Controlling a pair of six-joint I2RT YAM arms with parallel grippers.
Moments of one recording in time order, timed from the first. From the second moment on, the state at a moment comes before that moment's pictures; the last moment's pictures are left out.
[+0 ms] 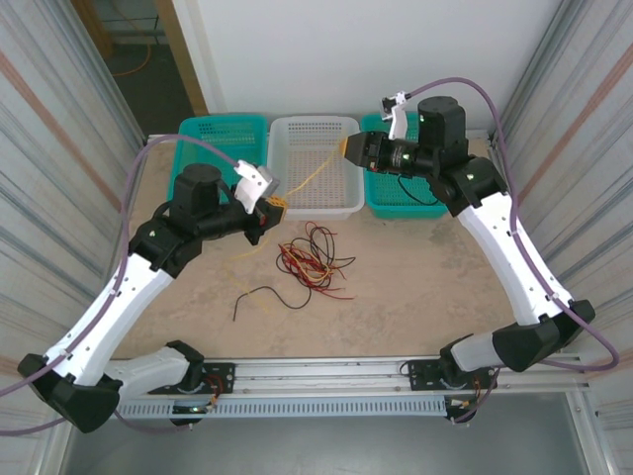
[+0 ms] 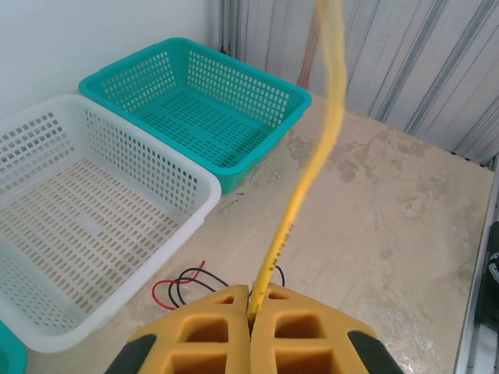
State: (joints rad) left arm -0.54 1.09 1.23 -0.58 0.39 0.12; right arm 0.45 1.40 1.66 -0.61 -0.50 0.62
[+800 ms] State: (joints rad) left arm -0.22 1.53 1.36 -0.06 -0.25 0.26; right arm 0.45 1.14 1.21 -0.53 -0.33 0.70
